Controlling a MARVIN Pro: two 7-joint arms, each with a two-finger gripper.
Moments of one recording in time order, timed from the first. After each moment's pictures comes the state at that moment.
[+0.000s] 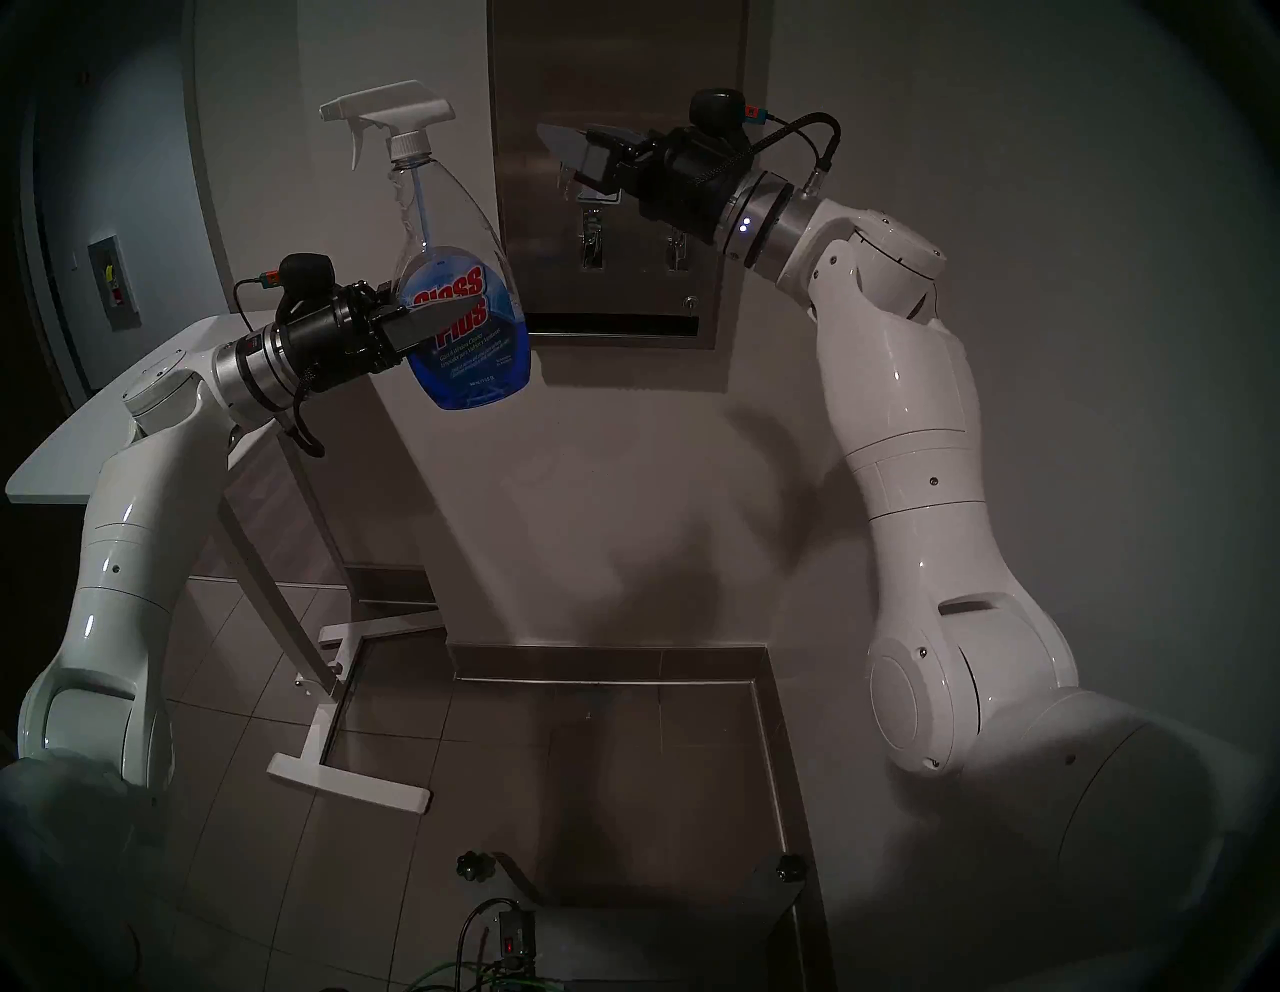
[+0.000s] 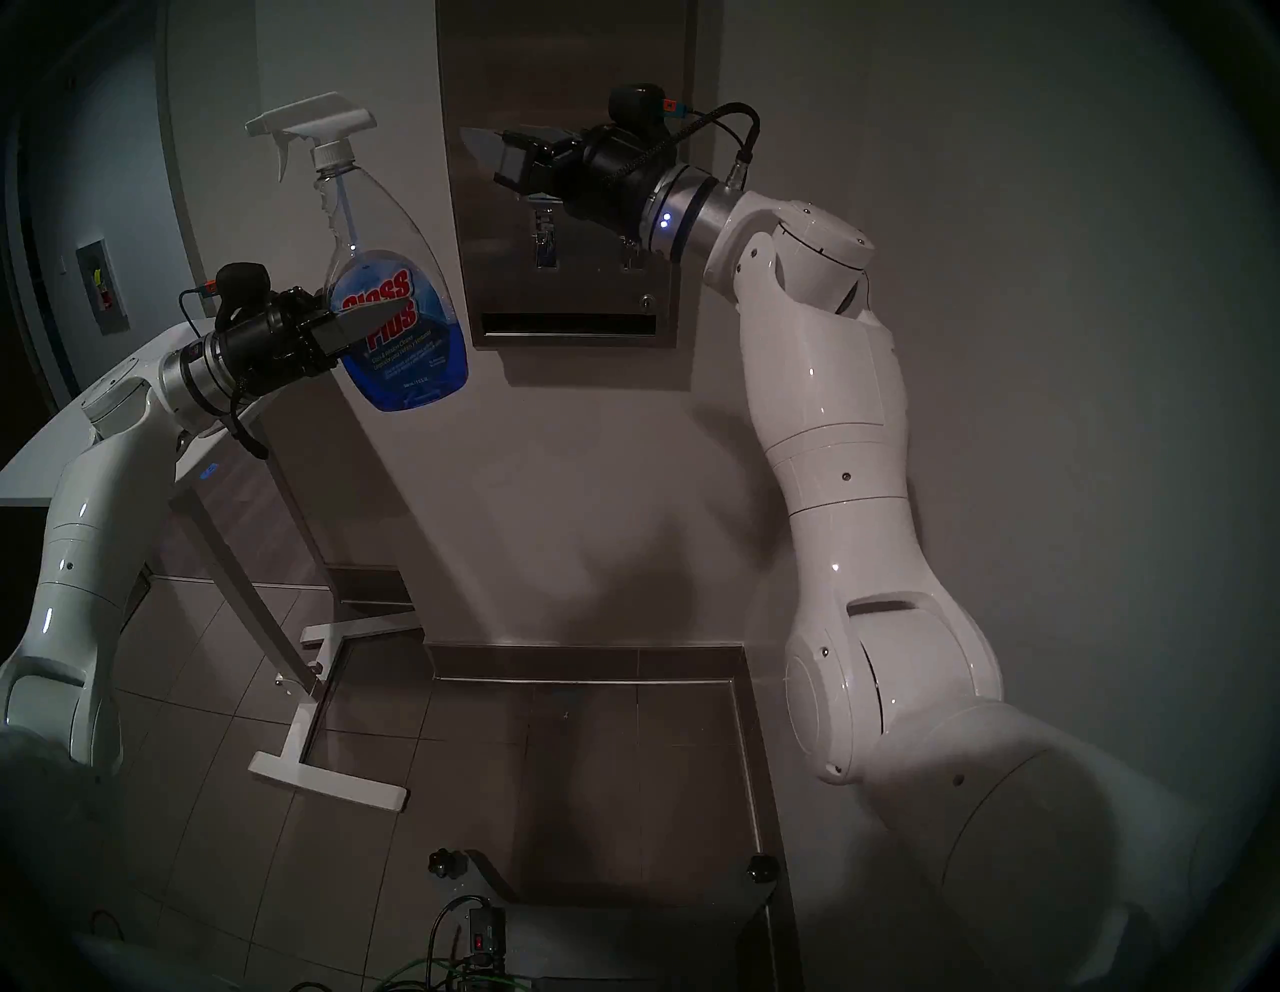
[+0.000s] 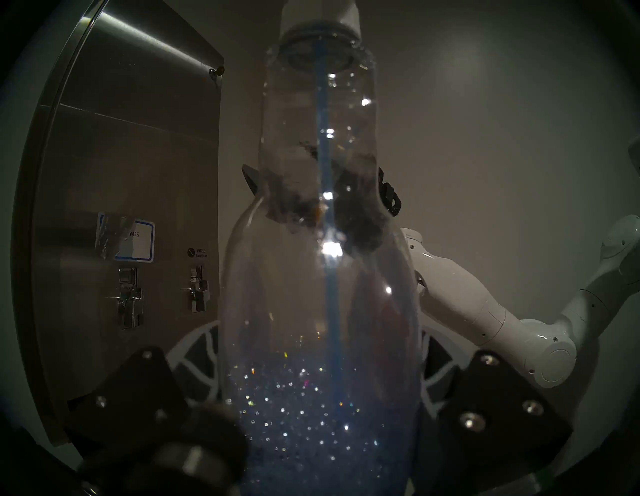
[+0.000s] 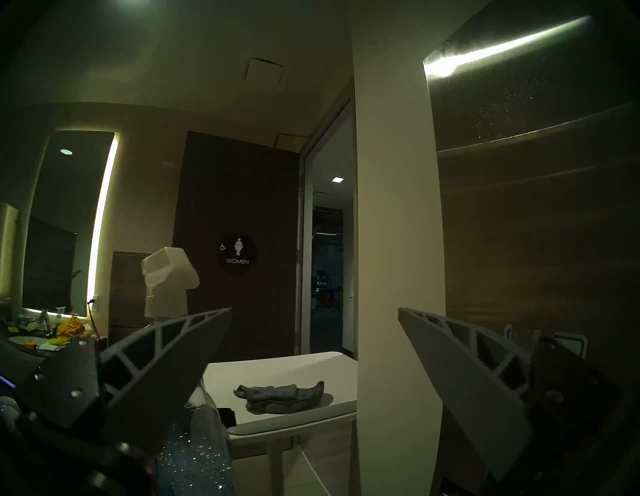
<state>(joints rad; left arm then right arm) 0.94 -0.91 -1.55 -1.25 -0.83 0.24 -1.38 -0.64 -1.57 1.48 -1.31 0.43 0.46 0.95</state>
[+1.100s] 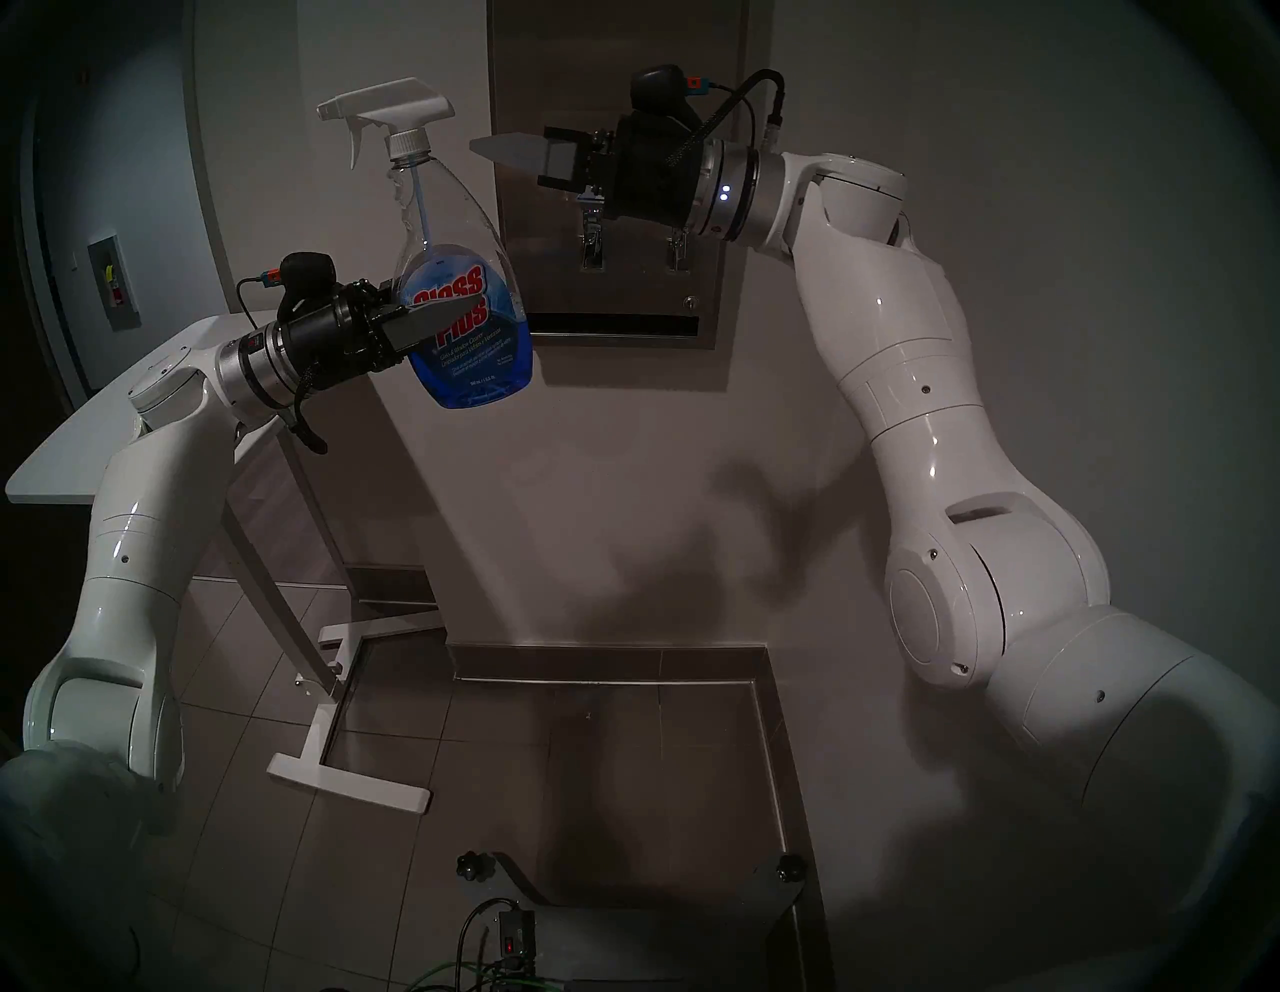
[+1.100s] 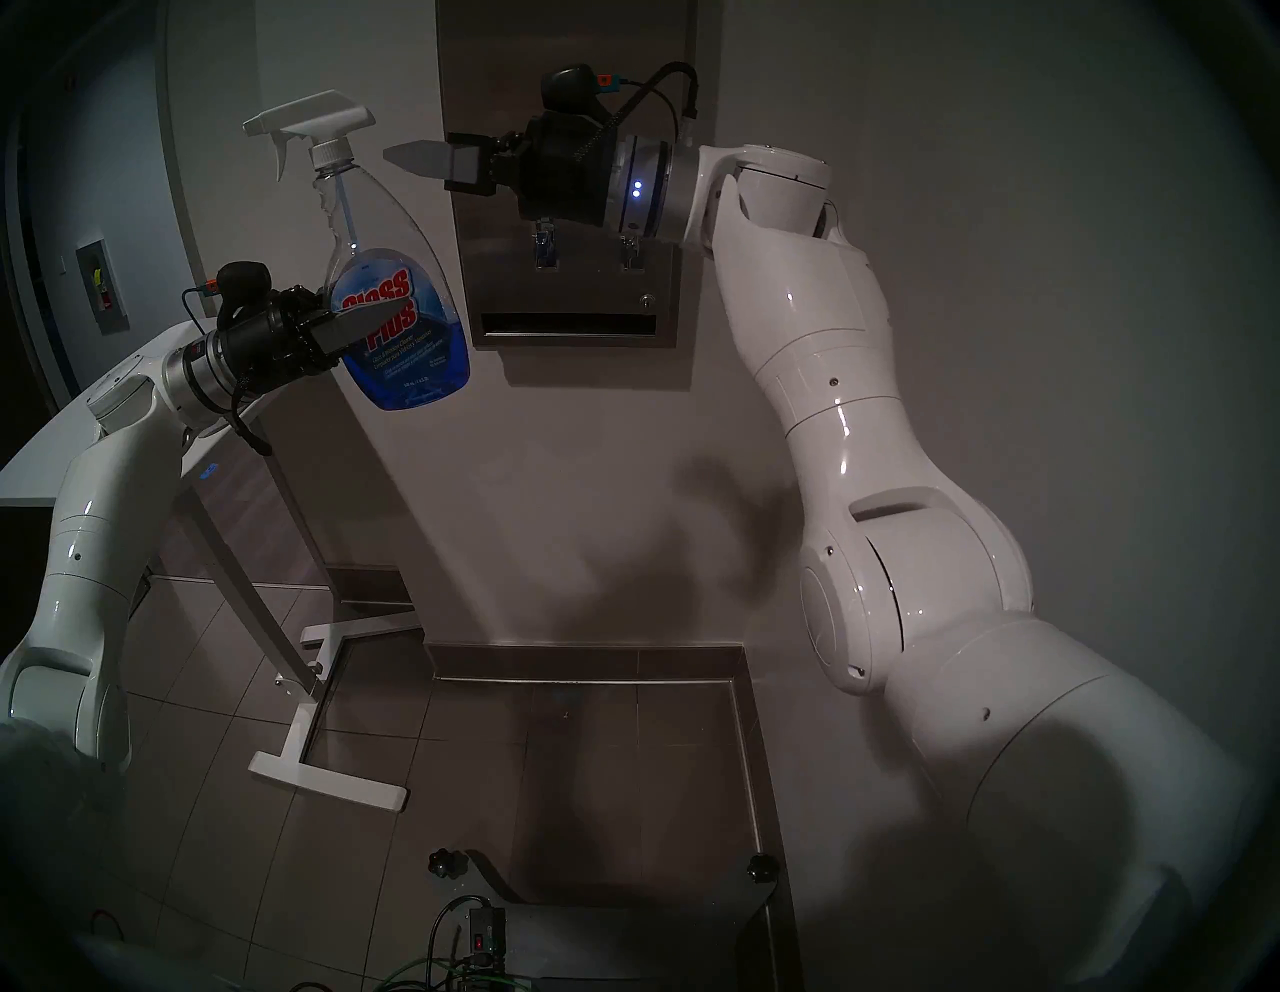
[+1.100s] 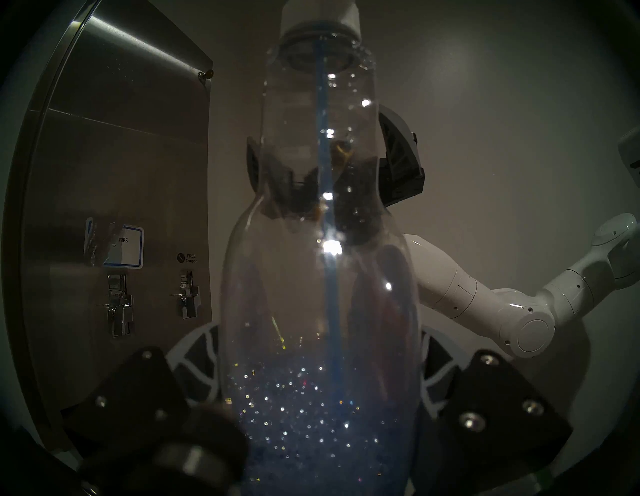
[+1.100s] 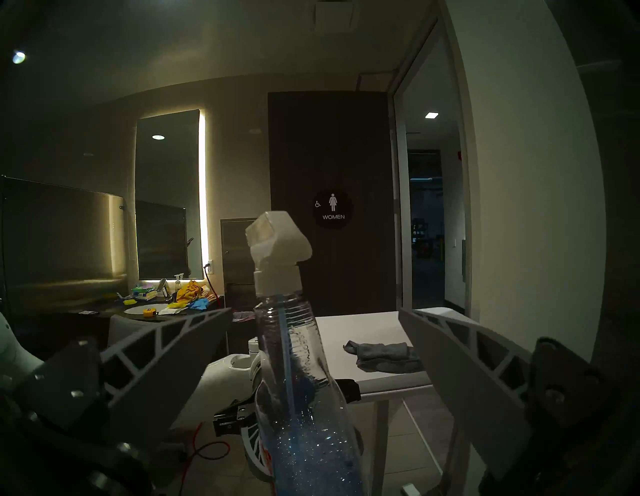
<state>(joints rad) 0.90 -0.93 -1.55 -1.20 -0.80 0.23 -1.44 -0.42 -1.56 1.34 -1.05 0.45 0.59 1.25</state>
